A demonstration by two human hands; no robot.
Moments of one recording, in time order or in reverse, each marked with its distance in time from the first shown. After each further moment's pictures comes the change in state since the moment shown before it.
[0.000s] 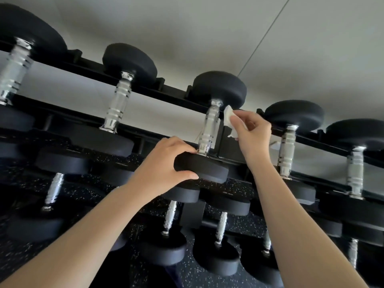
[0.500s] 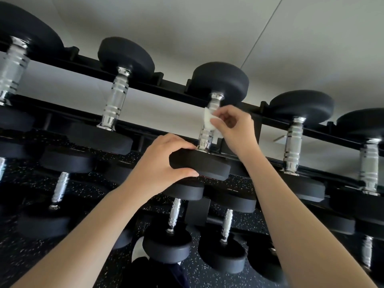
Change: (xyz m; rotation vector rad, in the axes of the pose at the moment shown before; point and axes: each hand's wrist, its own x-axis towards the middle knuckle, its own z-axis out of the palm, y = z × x) left_hand -0.003 -0.002 0.004 -0.096 0.065 -0.044; right_hand 0.003 0.008 0.018 -0.098 -0.274 -0.168
